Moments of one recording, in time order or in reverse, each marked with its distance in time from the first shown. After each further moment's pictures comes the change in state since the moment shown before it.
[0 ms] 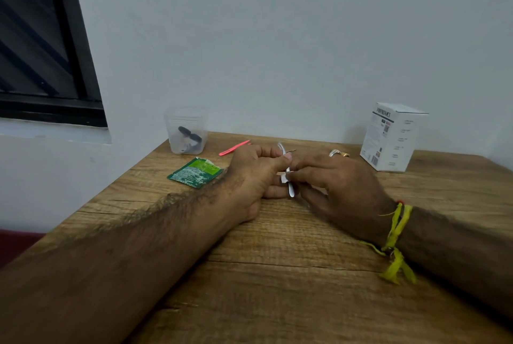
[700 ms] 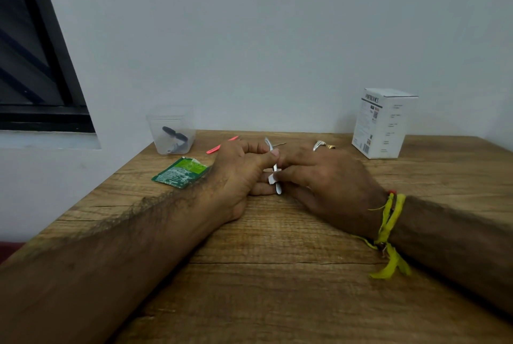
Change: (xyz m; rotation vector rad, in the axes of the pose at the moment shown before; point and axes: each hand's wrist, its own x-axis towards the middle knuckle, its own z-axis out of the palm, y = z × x) left_hand -0.002 -0.002 0.003 0.098 0.008 0.021; right_hand -0.003 -0.001 -0.004 -0.093 -0.104 -0.035
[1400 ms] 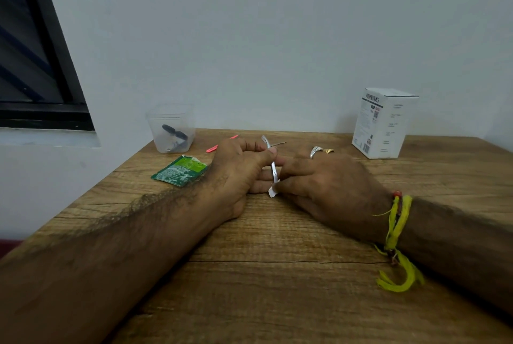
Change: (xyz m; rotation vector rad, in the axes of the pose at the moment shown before) left_hand 0.000 0.002 0.002 -0.023 0.009 -0.009; right_hand -0.002 -0.006 -0.012 -0.047 -0.067 -0.097
